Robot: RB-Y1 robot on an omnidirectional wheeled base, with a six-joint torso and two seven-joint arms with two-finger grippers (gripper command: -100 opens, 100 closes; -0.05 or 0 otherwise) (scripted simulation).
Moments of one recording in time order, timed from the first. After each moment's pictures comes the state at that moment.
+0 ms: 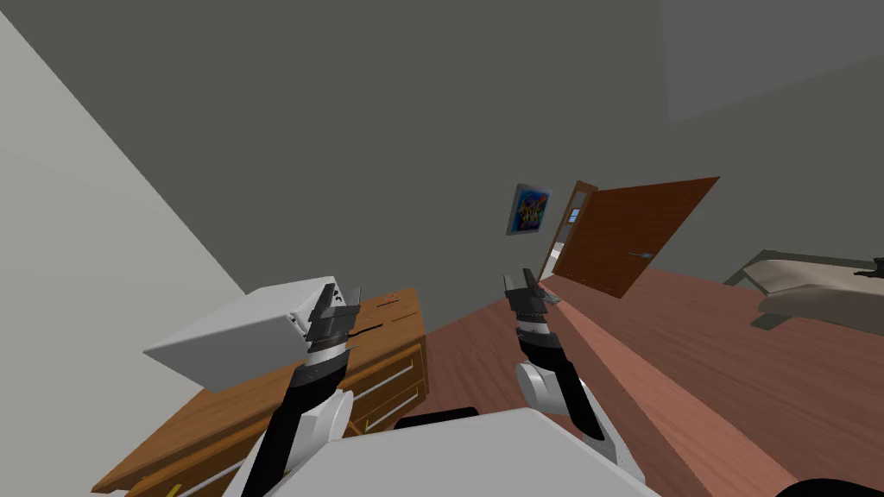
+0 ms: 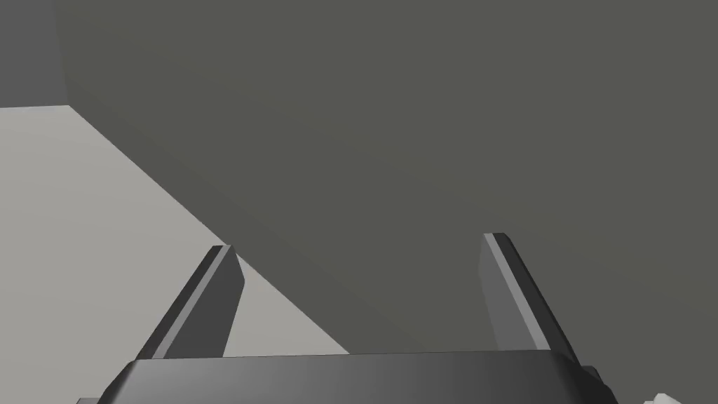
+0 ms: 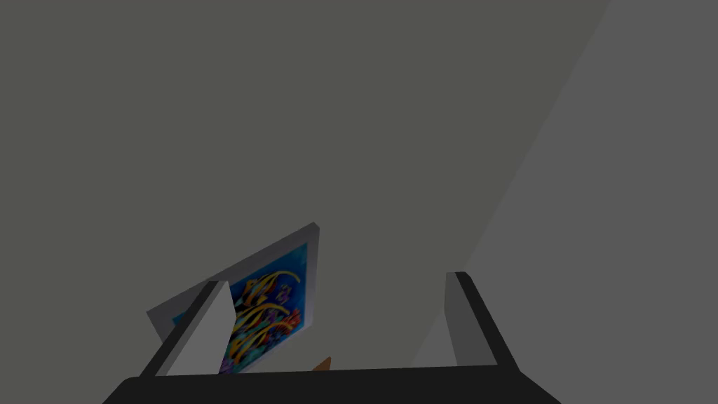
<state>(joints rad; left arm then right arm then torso) 0.47 0.01 0.01 -2.21 0.05 -0.53 0.13 0.45 -0.04 -0.05 -2.28 -0.07 -0.43 -0.17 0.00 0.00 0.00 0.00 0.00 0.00</state>
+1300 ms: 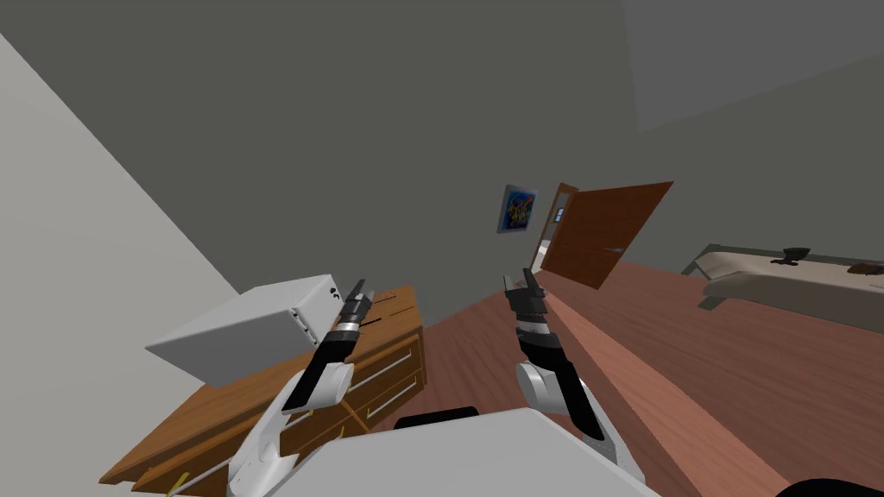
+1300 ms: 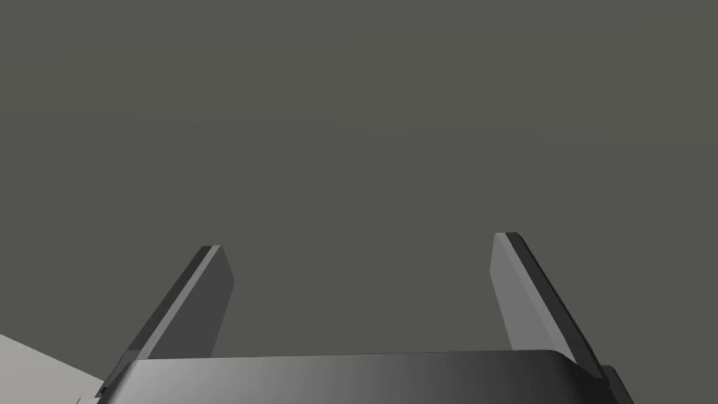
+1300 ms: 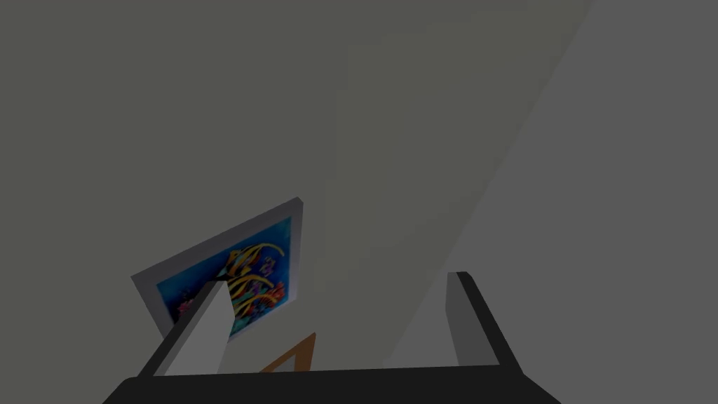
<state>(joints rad) 0.24 0.21 0.06 -1.95 0.06 -0.21 0.15 0.45 -0.04 -0.05 -2.28 -0.07 -0.43 -0.17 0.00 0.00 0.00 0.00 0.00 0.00</state>
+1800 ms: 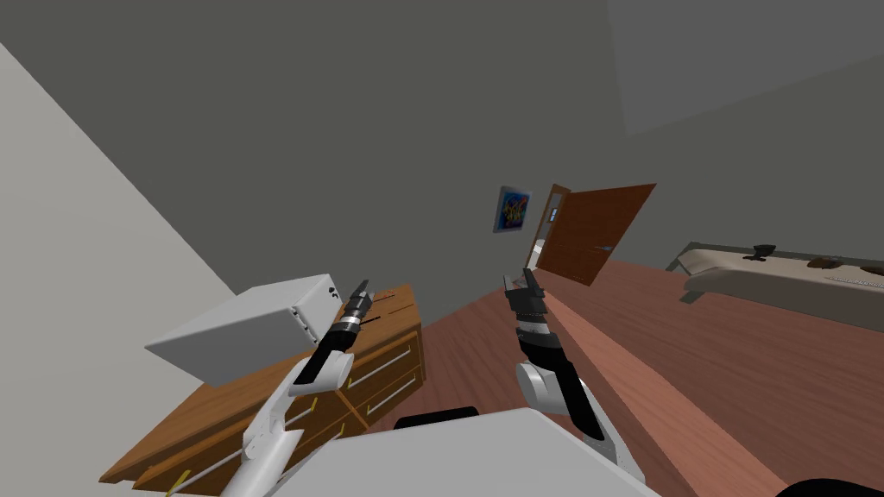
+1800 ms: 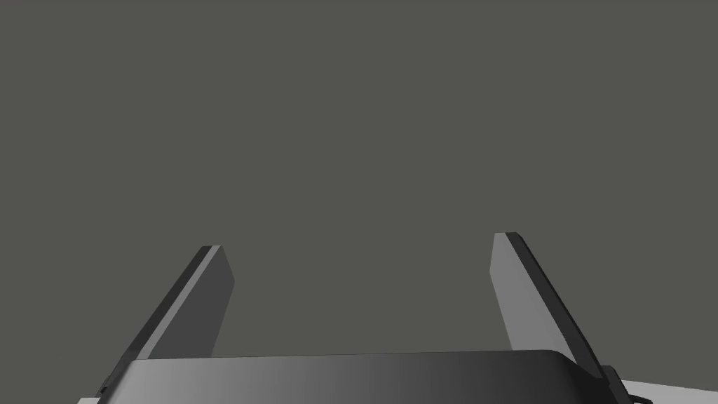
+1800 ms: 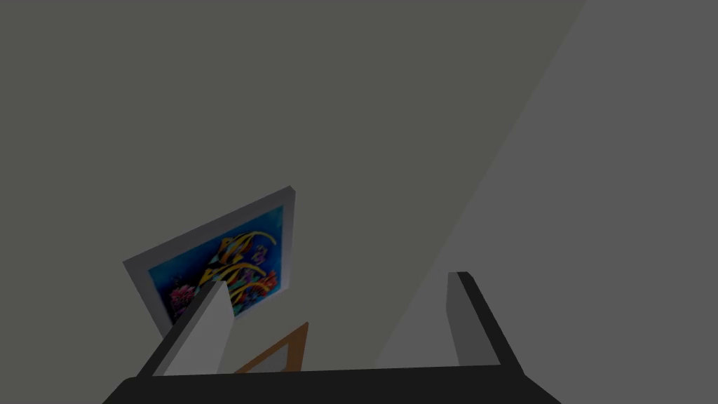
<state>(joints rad) 0.15 0.27 0.09 -1.86 0.07 -0.07 0.15 0.45 -0.04 -0.05 -2.28 -0.07 -0.43 -0.17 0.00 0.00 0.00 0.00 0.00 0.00</state>
